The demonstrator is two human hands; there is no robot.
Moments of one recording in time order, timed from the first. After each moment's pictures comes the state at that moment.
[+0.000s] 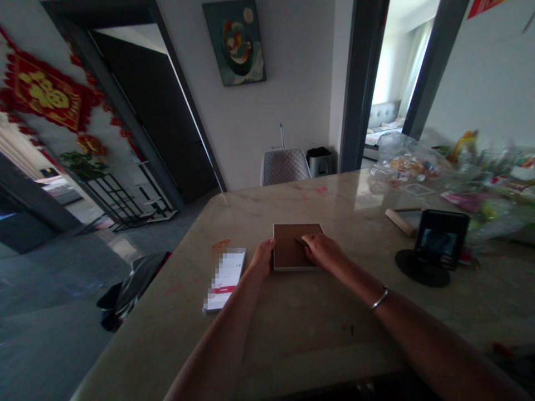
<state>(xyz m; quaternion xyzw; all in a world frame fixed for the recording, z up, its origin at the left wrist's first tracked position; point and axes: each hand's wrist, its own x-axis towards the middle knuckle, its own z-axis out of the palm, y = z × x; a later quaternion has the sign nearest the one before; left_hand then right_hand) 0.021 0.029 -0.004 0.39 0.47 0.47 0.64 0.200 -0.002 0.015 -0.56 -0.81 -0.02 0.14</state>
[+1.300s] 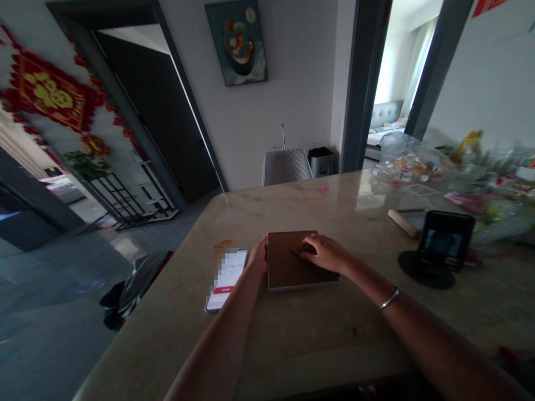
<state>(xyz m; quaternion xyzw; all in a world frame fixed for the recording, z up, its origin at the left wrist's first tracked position) 0.014 0.036 0.009 0.21 0.49 0.50 0.68 0.209 -0.001 0.012 -0.48 -0.83 0.11 0.28</state>
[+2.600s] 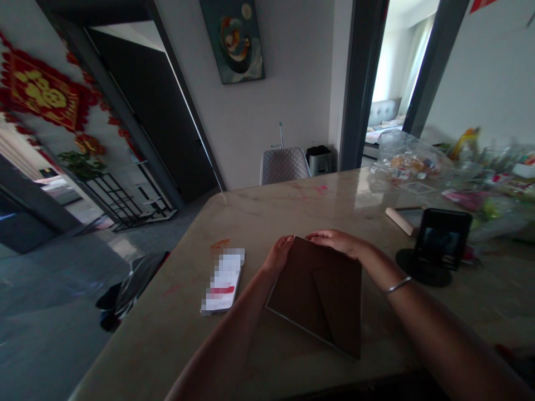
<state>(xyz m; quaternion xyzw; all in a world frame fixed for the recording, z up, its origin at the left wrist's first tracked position) 0.059 0.008 0.015 0.53 0.48 0.46 0.53 0.247 0.022 0.012 -0.41 -0.61 0.60 0.32</state>
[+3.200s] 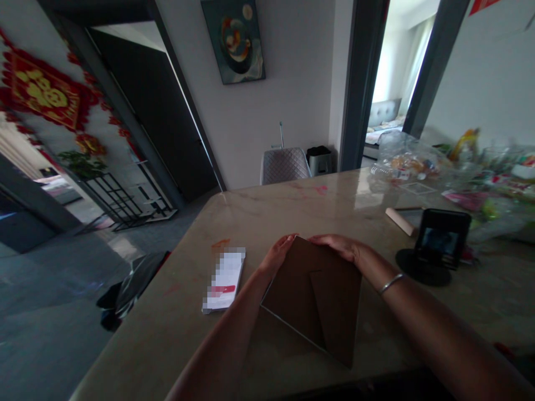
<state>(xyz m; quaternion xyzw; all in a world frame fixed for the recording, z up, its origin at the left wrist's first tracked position) 0.053 0.006 0.019 0.48 0.42 0.44 0.63 0.238 0.016 0.010 -0.36 -0.44 0.79 0.25</state>
